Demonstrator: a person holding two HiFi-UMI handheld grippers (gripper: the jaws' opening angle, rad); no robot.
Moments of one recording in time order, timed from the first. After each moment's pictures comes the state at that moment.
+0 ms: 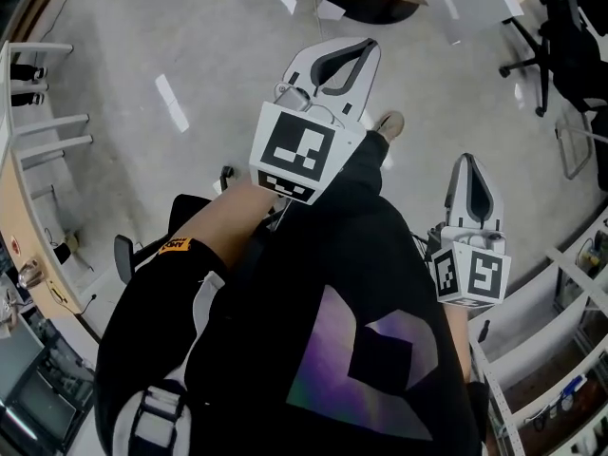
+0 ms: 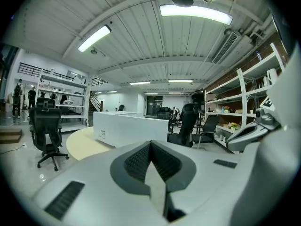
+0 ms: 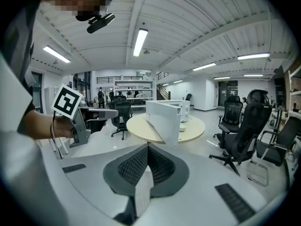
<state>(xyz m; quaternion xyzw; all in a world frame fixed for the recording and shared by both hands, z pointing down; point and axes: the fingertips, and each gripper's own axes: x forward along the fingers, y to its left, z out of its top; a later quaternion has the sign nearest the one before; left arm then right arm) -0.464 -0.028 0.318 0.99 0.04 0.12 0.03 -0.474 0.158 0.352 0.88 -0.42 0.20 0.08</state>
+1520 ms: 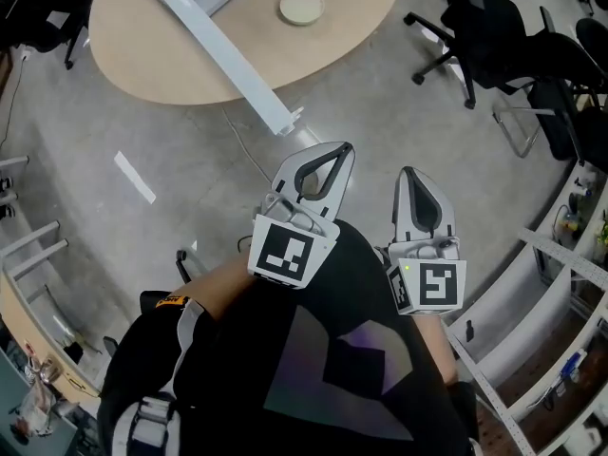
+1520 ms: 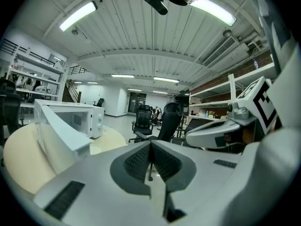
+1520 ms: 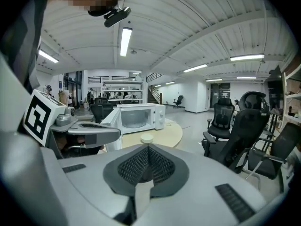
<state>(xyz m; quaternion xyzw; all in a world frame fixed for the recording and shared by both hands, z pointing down) -0.190 0.168 0.322 0.98 0.18 0.12 0.02 -0.181 0.247 0.328 0.90 -0.38 0.19 0.08</state>
